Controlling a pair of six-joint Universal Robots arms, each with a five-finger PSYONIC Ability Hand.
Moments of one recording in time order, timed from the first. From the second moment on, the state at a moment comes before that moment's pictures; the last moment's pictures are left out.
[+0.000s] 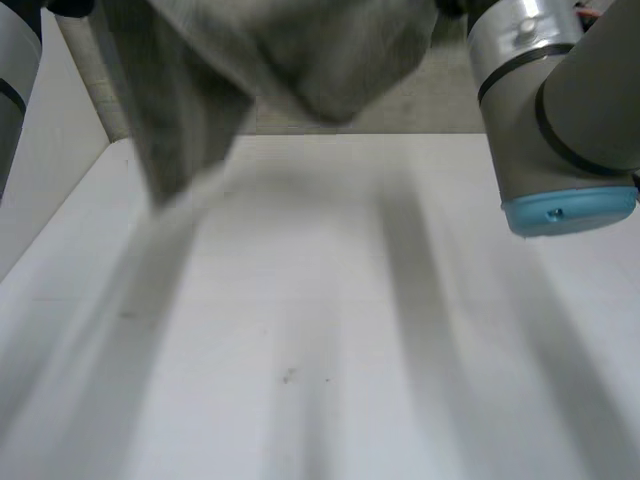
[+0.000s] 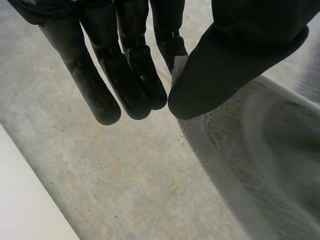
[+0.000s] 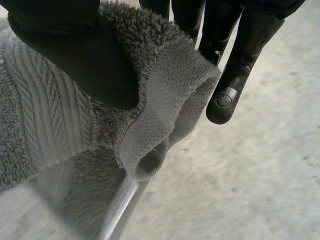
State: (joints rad) left arm 4.35 -1.62 -1.26 3.37 -1.58 3.56; right arm 2.15 -1.19 0.95 -0.28 1.68 2.60; left_hand 1.17 1.22 1.22 1.22 1.03; right_hand 0.92 1.17 1.19 1.19 0.96
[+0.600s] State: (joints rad) left arm 4.37 -1.76 -1.79 3.46 -1.56 3.55; right arm 2.01 -0.96 1.03 0.08 1.64 2.61; left_hand 1.17 1.22 1.22 1.22 1.03; right_hand 0.92 1.17 1.19 1.19 0.97
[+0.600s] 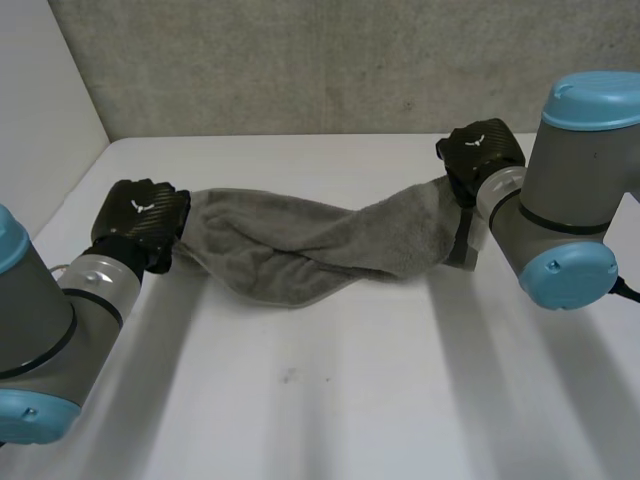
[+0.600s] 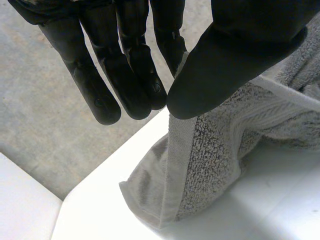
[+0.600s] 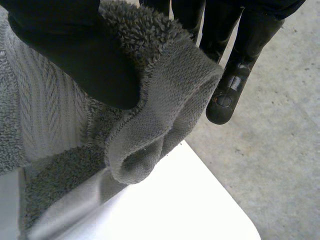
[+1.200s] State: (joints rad) left arm 4.37 -1.40 -1.74 3.45 -1.56 3.39; right arm 1.90 -0.81 0.89 0.05 1.66 2.57; left_hand 1.18 1.22 1.22 1.22 1.03; right_hand 0.56 0.71 0.73 0.75 0.59
